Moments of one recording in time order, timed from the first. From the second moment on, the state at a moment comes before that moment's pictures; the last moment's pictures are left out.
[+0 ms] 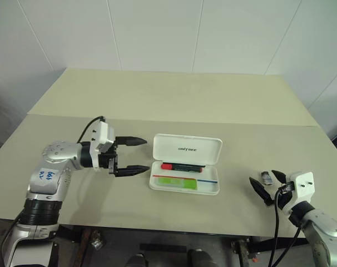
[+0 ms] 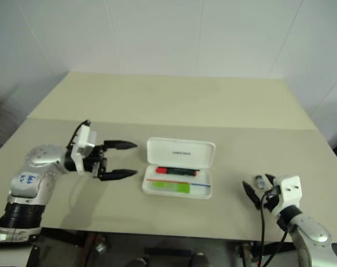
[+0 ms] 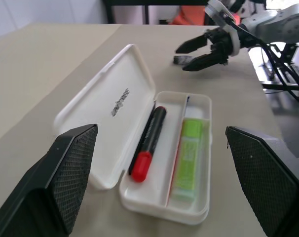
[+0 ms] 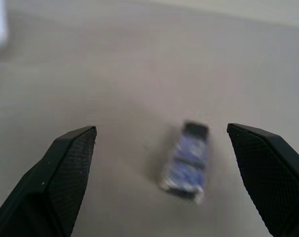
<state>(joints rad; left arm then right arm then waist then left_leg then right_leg) -0.54 0.68 0.11 0.01 -0.44 0.32 -1.23 0.05 -0.48 -0.36 -0.01 0.35 0.13 0.54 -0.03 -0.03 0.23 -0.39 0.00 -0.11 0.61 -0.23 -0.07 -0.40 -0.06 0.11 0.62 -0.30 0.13</state>
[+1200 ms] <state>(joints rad) -0.56 0.71 0.10 0.03 -0.45 0.27 -1.24 -0.22 -0.75 -0.24 0.08 0.41 0.13 1.00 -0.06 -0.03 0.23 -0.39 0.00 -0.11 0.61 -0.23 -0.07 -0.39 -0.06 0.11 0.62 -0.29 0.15</state>
